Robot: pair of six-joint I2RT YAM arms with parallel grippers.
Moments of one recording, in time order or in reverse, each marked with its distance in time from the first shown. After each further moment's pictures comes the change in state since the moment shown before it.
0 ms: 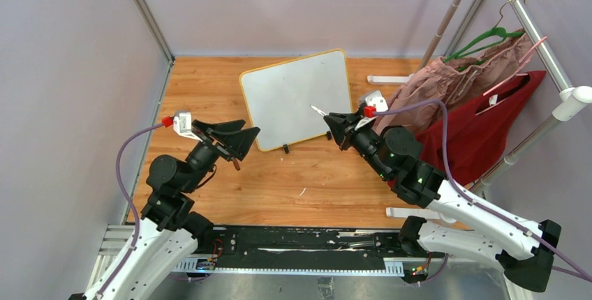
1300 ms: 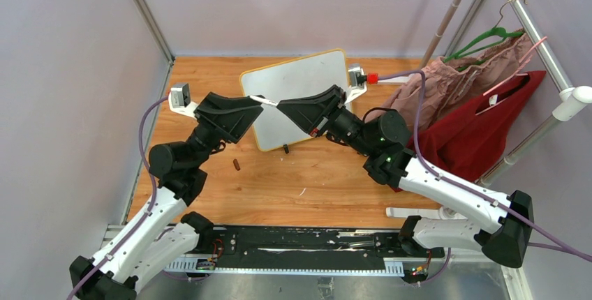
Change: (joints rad) left arm 0.000 0.326 0.084 0.687 0.240 -0.431; right arm 0.000 0.283 0.160 0.525 -0.454 0.650
